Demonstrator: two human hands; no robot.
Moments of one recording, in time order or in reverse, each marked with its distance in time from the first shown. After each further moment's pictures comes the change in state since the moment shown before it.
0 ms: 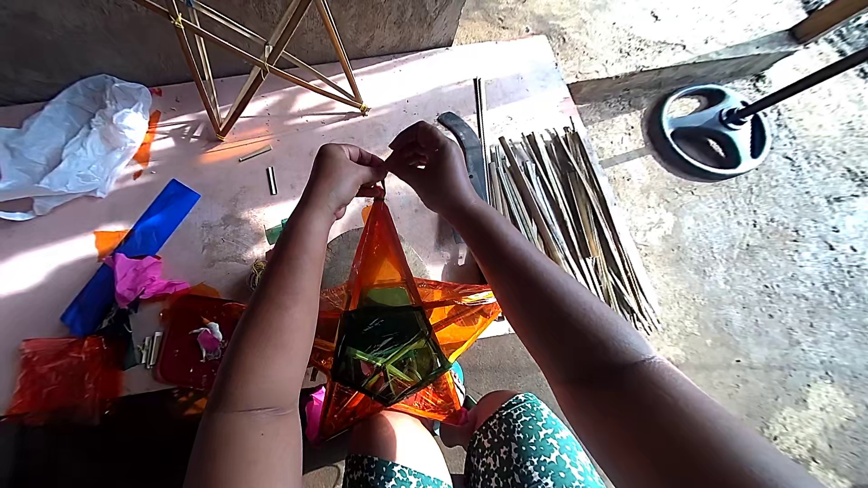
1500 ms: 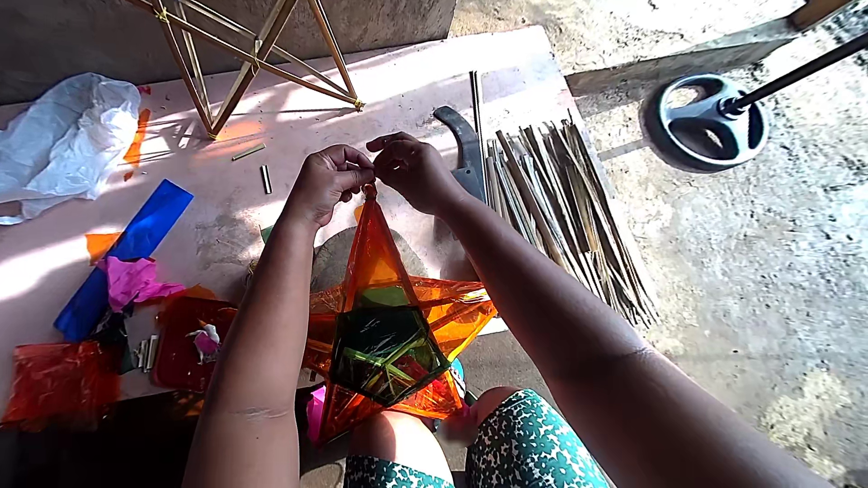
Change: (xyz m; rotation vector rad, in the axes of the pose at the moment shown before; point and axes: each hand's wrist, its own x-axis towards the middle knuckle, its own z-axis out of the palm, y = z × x) left_hand 0.012 -0.040 -0.019 -0.153 -0.126 0.231; right_hand 0.003 0.000 0.006 0.040 -0.206 0.062
